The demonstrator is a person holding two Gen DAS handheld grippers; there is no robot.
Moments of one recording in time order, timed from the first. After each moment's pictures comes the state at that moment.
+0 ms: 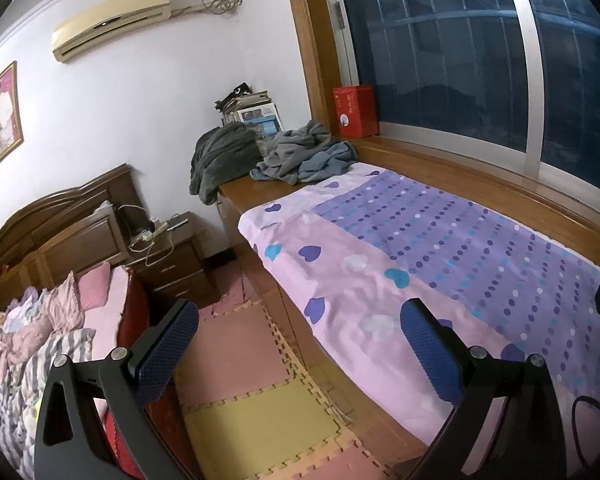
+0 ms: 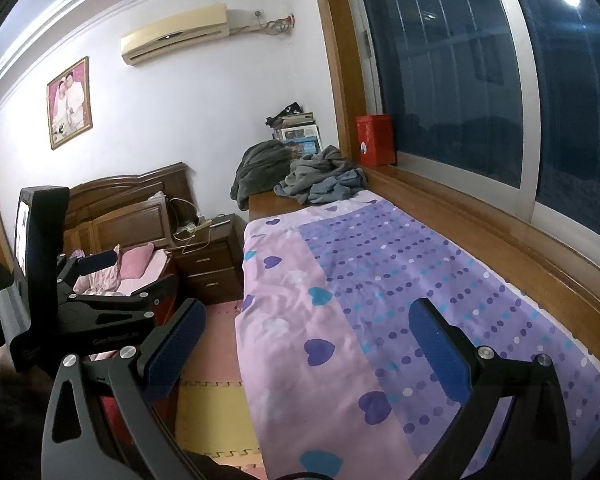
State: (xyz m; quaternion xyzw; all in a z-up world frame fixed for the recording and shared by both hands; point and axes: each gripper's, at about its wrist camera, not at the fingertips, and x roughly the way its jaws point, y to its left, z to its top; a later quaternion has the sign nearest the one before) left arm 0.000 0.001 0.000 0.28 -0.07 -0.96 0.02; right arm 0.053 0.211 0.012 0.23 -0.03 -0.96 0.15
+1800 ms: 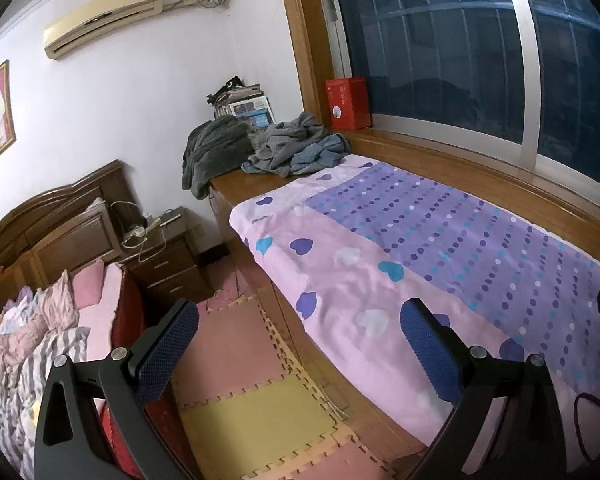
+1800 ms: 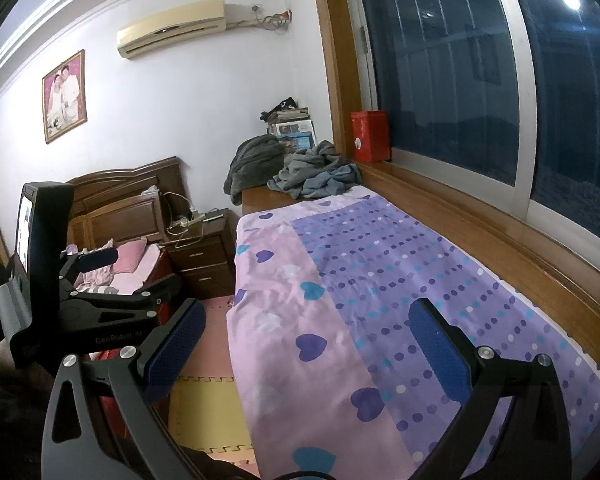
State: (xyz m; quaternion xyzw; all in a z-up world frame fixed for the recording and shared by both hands) left arm -0.010 0.007 -0.011 0.29 -0.08 -0.95 0.01; right arm 0.052 0.210 0.010 0.24 -0.03 -0.96 0.14
